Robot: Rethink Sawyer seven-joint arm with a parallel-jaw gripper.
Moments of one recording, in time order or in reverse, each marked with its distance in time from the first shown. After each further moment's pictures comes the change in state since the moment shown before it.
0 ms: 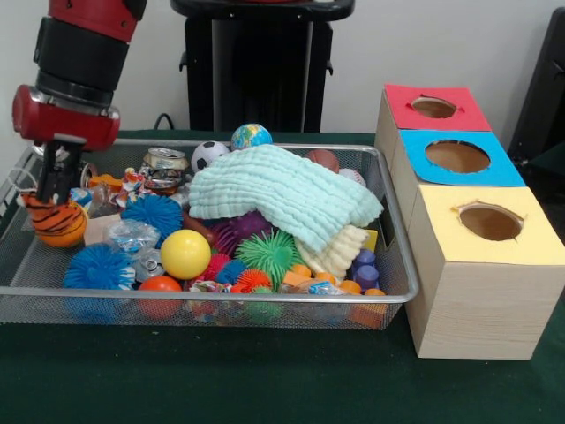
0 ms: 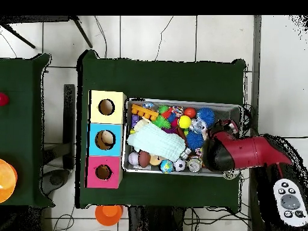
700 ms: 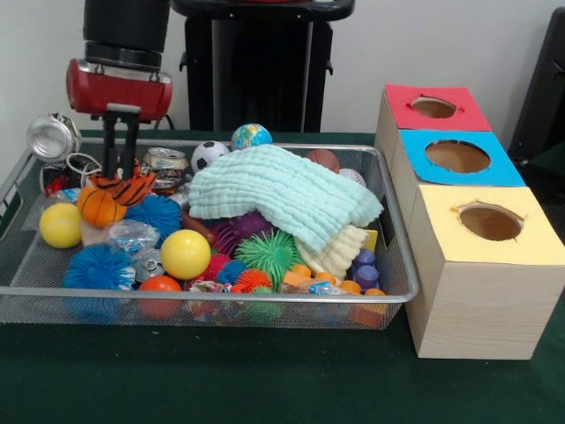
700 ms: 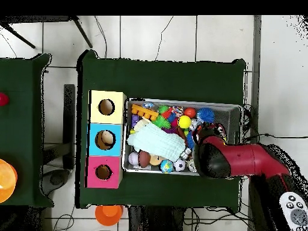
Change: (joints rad) arm -0.112 -0.112 0.179 0.199 0.168 -0.004 0.000
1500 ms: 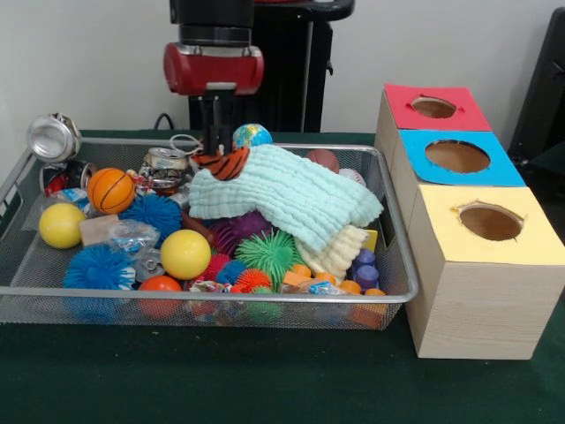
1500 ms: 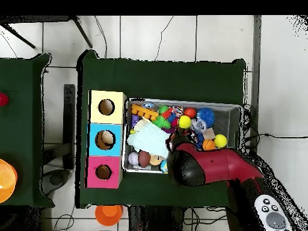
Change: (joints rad) arm 0.076 -0.069 0.034 0.142 0.122 -0.003 0.000
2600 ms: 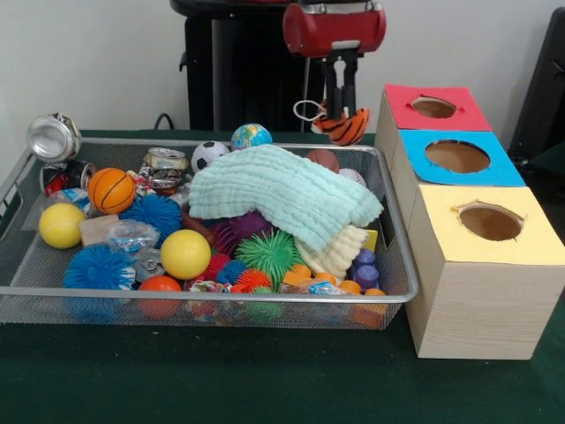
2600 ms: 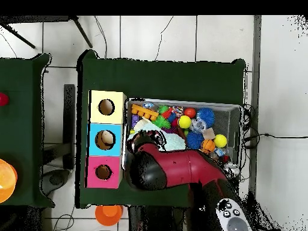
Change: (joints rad) arm 0.169 -0.107 0.016 0.094 0.274 0.008 0.000
